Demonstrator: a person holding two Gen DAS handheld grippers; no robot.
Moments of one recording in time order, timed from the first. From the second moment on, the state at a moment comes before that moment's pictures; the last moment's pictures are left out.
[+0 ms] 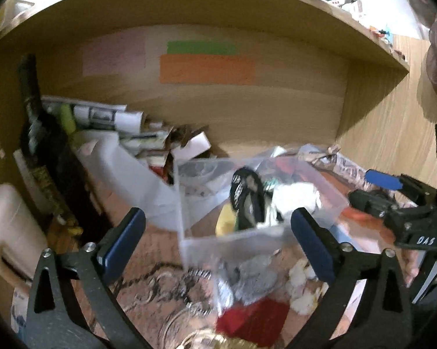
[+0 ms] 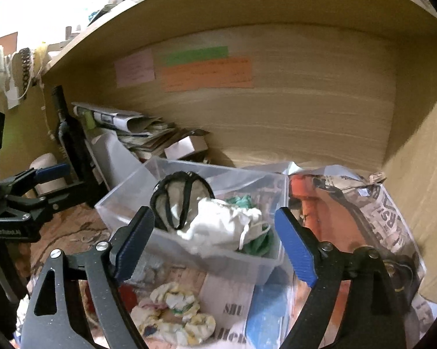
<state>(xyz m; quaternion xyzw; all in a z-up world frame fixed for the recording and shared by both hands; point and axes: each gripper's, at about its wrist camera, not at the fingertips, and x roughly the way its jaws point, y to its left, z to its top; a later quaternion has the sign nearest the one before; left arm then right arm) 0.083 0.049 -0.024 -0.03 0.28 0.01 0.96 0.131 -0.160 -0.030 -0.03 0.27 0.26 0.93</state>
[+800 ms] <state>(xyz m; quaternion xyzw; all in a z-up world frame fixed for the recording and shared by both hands) 0.084 0.082 -0.120 -0.06 0.43 0.02 0.90 0.108 -0.152 -0.117 -0.04 0.41 0.29 0.86</state>
